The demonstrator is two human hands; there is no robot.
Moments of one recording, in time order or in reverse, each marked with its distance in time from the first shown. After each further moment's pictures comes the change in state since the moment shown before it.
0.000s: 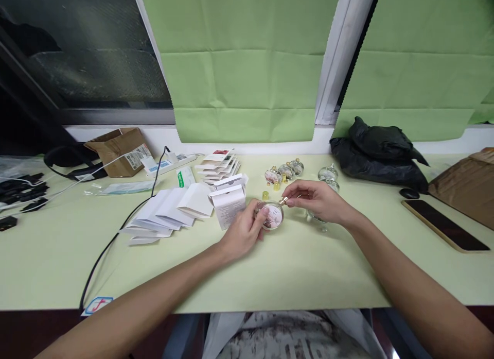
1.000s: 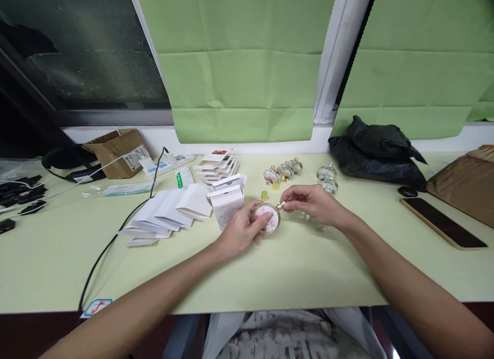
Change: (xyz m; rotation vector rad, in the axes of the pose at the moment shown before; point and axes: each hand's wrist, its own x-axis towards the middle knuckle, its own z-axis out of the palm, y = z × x) left_hand 0.002 -0.002 0.000 -0.171 -0.019 -0.064; right_hand -0.003 0.004 0.007 -0.002 -0.012 0.095
